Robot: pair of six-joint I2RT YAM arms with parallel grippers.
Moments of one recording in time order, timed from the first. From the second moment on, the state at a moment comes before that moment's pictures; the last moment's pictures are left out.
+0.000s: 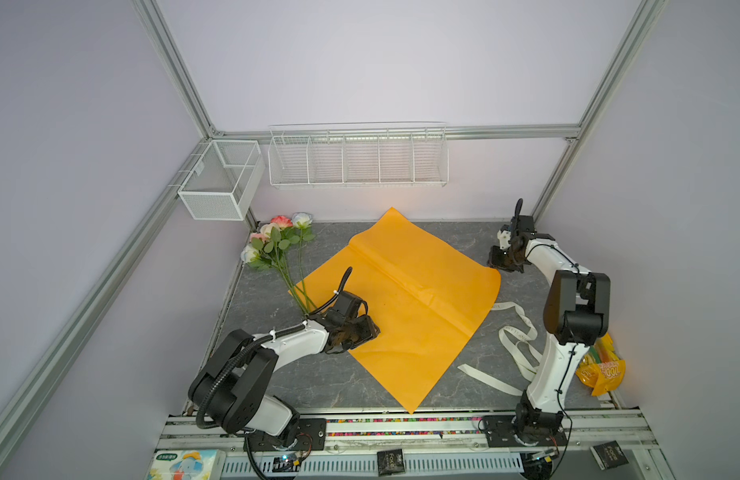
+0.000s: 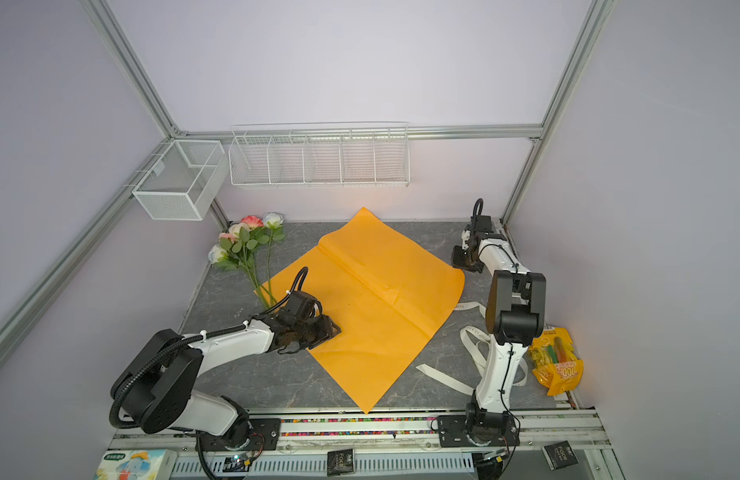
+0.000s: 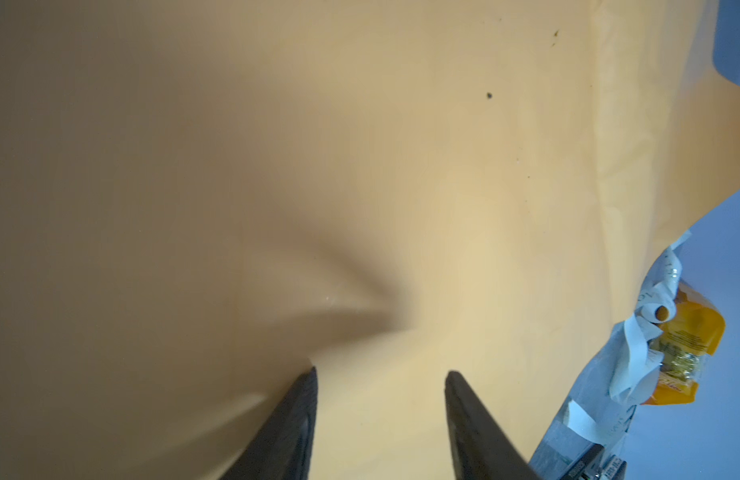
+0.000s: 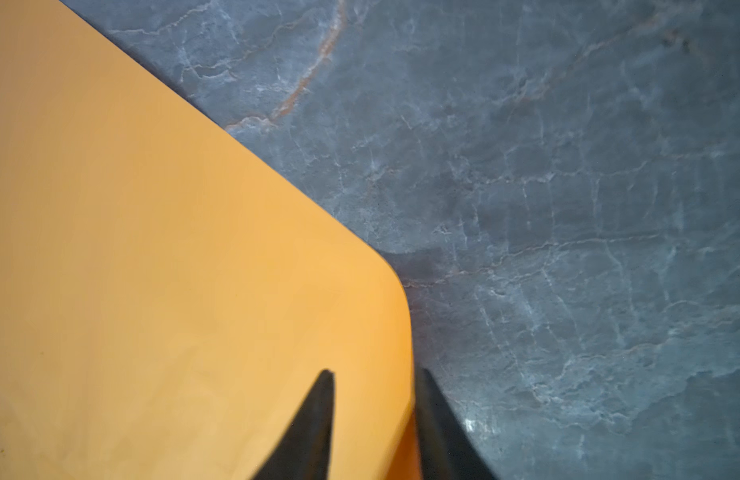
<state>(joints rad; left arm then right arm) -0.63 1.47 0.66 -0.18 0.26 -0.90 -0.08 2.02 1.60 -0.70 -0.15 0.11</state>
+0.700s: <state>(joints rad) -0.50 1.80 1.07 -0.31 0.36 -0.70 0.22 1.63 1.07 -0.51 -0.35 0.46</state>
